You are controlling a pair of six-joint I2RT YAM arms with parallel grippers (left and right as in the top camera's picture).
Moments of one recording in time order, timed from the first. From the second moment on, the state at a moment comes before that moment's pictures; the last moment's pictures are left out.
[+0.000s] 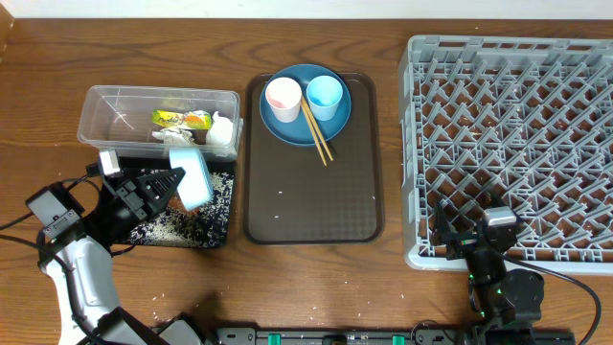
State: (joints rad) left arm 0.71 1.29 0.68 -0.51 1.48 -0.10; right arm 0.06 0.04 0.01 -0.06 -0.10 0.01
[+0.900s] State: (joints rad) left arm 0.71 1.29 0.68 -0.53 1.49 -0.27; right arm 0.06 0.04 0.01 -0.06 -0.10 0.01
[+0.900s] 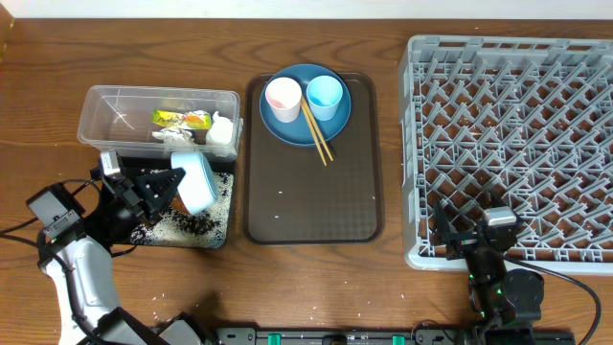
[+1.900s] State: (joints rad) left arm 0.71 1.29 0.67 -0.52 1.49 -0.32; right arm 0.06 0.04 0.01 -0.06 -0.10 0.01
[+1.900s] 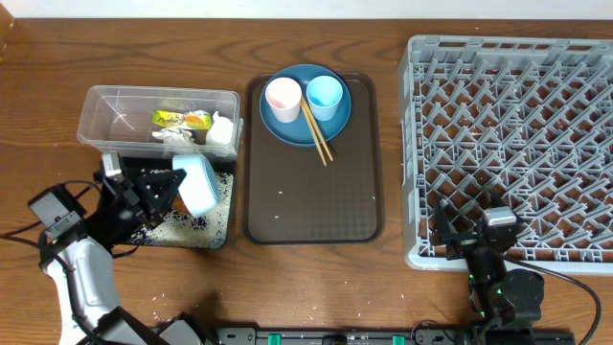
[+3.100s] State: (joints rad) left arm 0.71 1.29 0.66 -0.51 1.48 -0.35; right arm 0.06 0.04 0.01 -0.06 -0.10 0.01
